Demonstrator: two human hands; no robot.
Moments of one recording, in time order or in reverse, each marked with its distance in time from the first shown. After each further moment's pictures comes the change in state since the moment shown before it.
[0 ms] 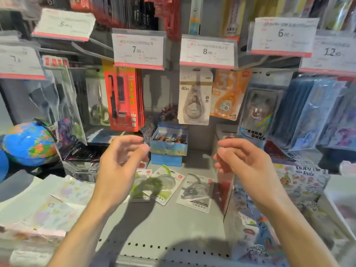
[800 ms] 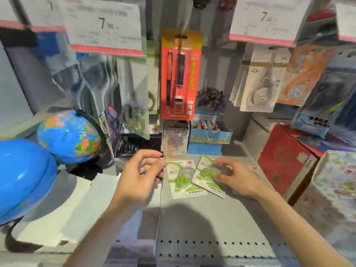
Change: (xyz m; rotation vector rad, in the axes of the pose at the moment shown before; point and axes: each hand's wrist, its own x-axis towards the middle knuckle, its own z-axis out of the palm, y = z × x) left_hand 0.038 -0.083 -0.138 -0.049 -0.182 -0.354; right_hand 0.049 0.134 0.143 -0.842 -0.258 0.283
